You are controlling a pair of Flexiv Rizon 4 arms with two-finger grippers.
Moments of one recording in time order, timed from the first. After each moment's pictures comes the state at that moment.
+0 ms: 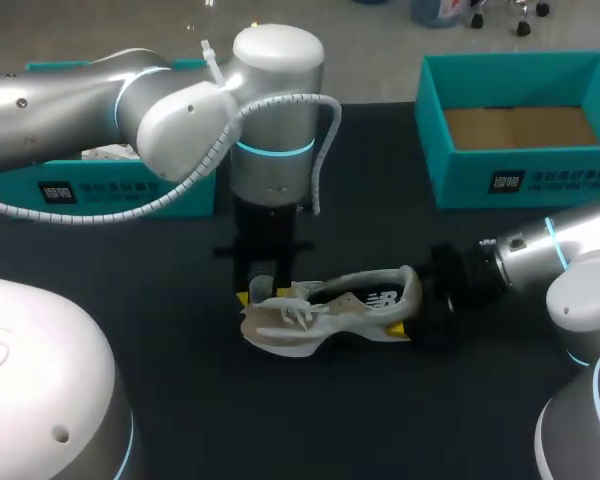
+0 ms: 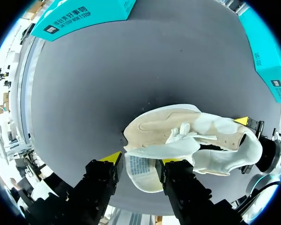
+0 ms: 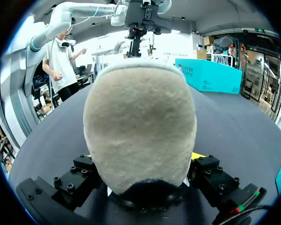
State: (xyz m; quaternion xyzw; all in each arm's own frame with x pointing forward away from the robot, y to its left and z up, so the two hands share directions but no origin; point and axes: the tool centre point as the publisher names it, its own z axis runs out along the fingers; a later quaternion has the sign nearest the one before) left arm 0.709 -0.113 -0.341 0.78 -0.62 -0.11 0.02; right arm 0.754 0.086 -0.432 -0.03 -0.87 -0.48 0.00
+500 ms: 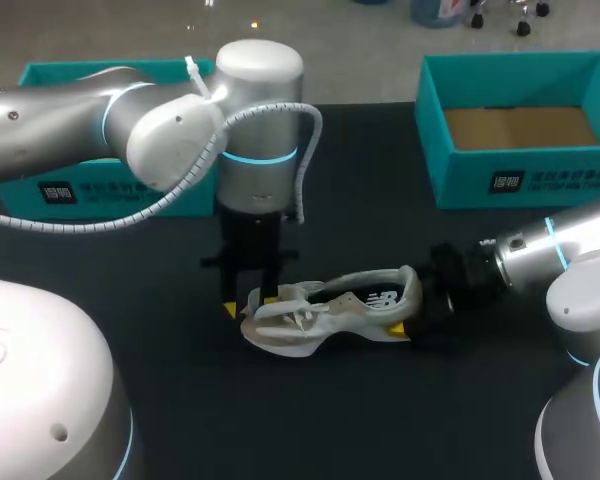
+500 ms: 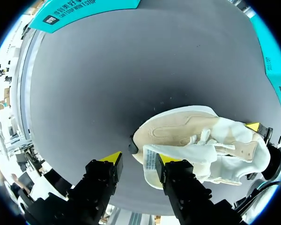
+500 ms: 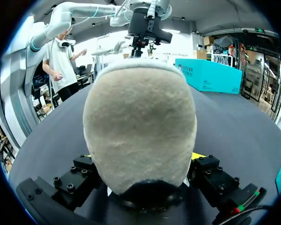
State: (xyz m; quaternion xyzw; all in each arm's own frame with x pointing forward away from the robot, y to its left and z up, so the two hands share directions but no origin) left arm 0.706 -0.096 -0.362 0.78 -0.60 -0.14 0.04; right arm 0.754 0.086 -0.432 -0.03 -0.87 -0.48 0.00
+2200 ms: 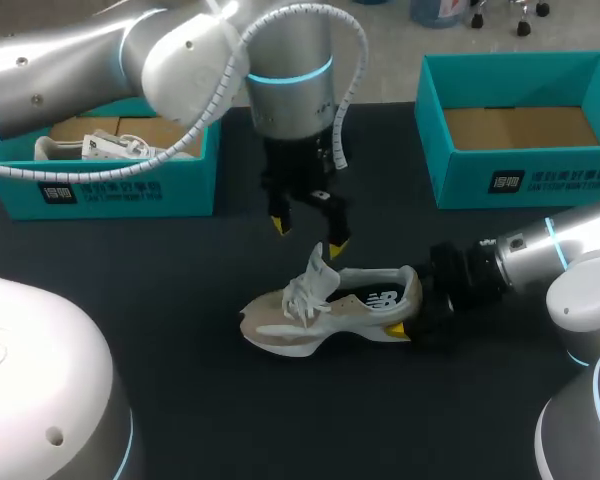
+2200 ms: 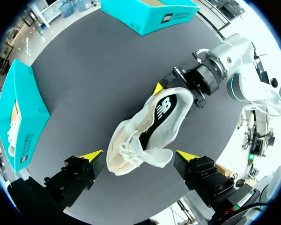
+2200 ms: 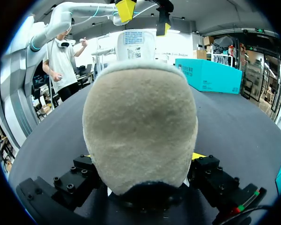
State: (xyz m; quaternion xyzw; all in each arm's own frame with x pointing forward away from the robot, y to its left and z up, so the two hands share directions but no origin) left arm 0.753 -0.186 -0.256 0.39 -0.92 0.01 0.07; right arm 0.754 0.085 -0.432 -0.03 -0.87 -0.48 0.00
